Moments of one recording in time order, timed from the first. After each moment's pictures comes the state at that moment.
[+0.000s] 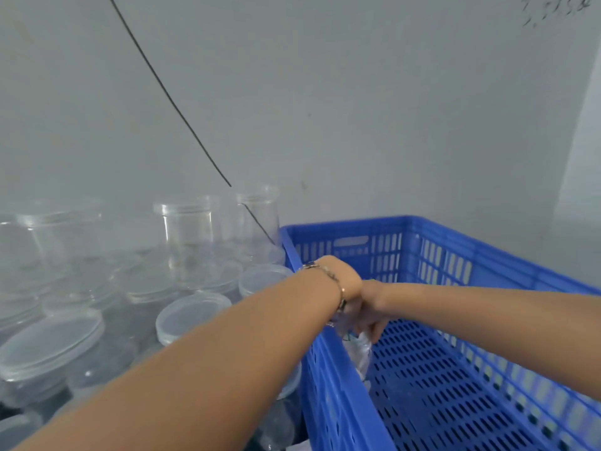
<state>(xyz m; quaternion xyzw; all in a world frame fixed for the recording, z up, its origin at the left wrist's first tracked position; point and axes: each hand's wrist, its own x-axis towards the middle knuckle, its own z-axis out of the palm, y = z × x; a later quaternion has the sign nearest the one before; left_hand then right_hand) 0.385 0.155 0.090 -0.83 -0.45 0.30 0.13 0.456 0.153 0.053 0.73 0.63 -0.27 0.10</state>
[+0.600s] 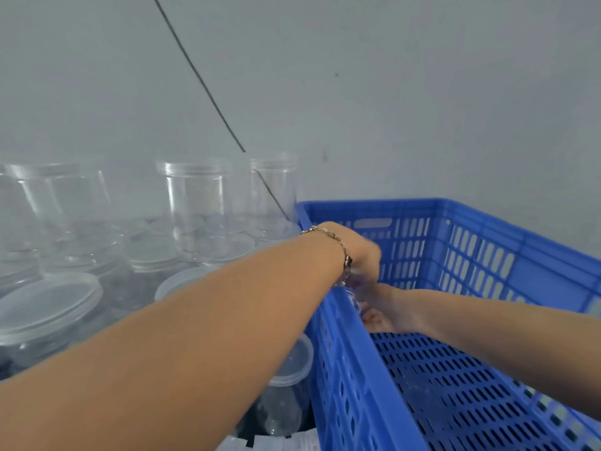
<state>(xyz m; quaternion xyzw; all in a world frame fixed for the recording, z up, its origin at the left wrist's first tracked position) 0.378 0.192 0.087 -0.86 -0.46 0.20 0.00 0.464 0.192 -0.011 0.67 0.40 -0.57 -0.25</state>
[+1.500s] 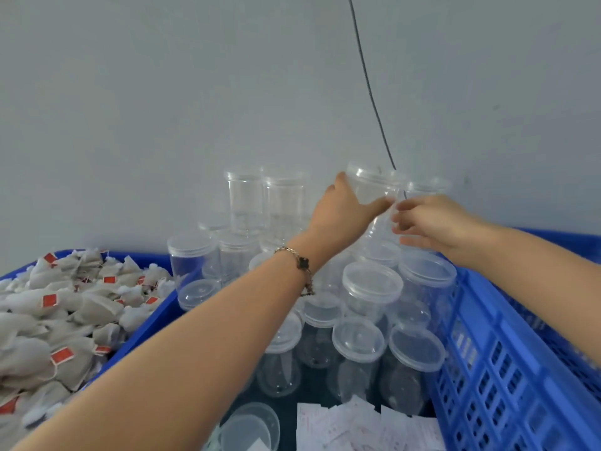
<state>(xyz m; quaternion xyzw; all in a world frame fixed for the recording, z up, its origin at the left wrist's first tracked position) 0.159 0.120 0.129 -0.63 -0.61 -0.46 -0.13 0.299 0.126 0.140 0.53 0.60 -0.42 -0.42</state>
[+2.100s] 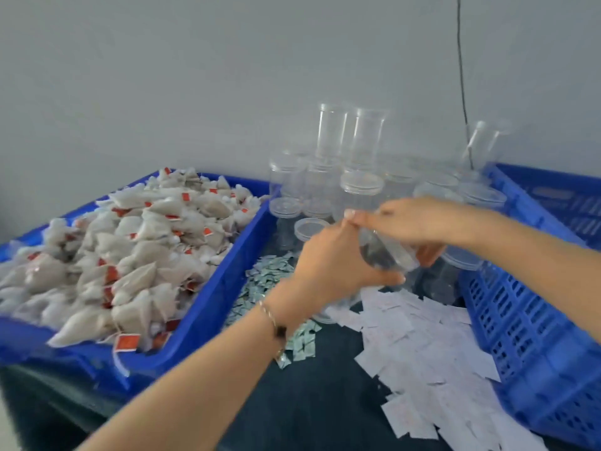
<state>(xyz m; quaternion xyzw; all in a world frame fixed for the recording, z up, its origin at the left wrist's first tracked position) 0.074 -0.123 0.022 -0.68 -0.64 -0.34 -0.06 0.192 -0.082 0.113 0.52 0.84 -0.16 0.03</state>
